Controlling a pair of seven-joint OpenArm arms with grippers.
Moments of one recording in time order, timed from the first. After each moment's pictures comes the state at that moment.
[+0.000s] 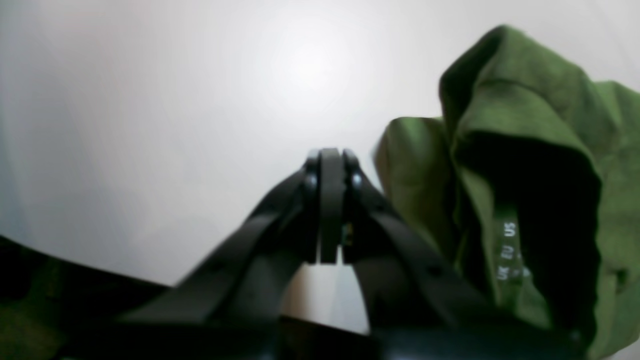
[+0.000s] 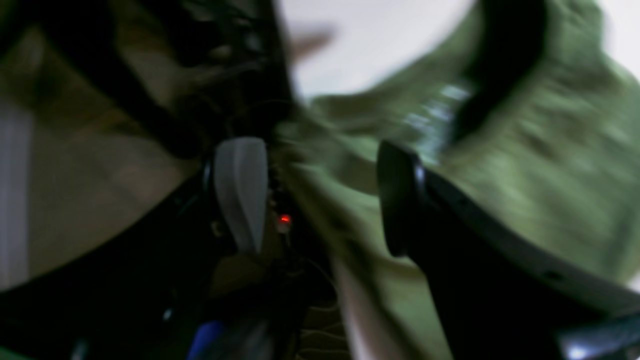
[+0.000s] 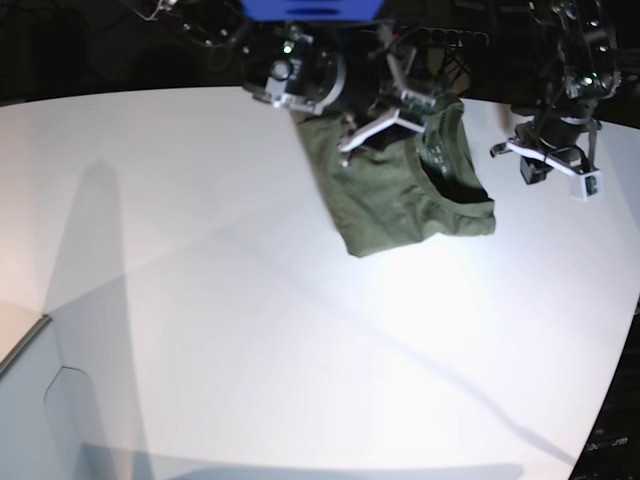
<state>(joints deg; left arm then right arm) 23.2 -7.7 -23.3 98.8 -24.6 -9.4 34.3 -8.5 7.5 -45.7 96.7 -1.3 25.5 -30.8</state>
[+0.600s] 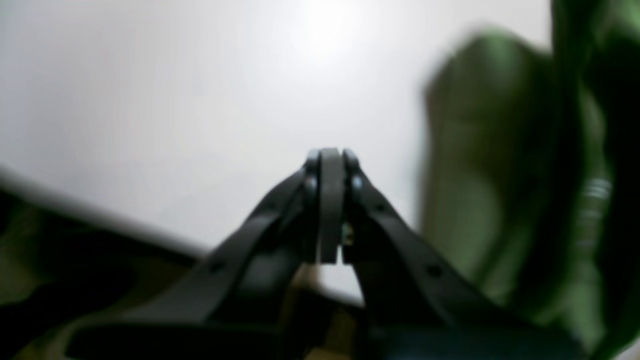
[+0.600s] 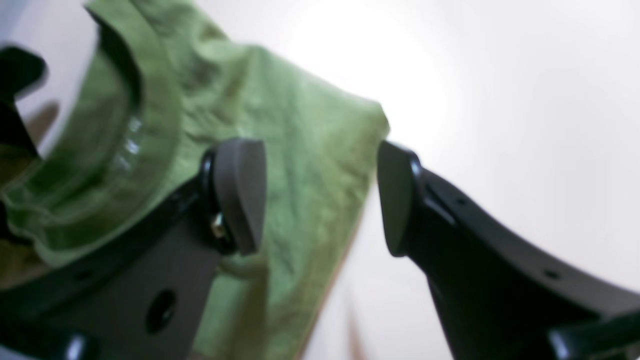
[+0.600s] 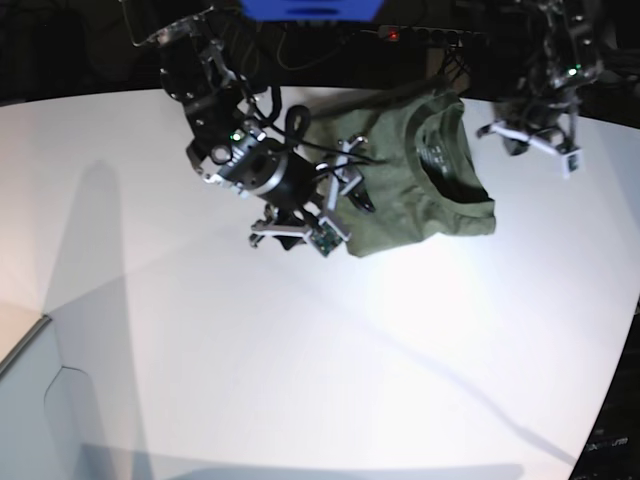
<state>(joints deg) 22.1 -5.2 -22.3 91.4 -24.4 -8.9 34.9 -5.8 0.5 -20.6 92.8 -1.4 25.5 -31.2</state>
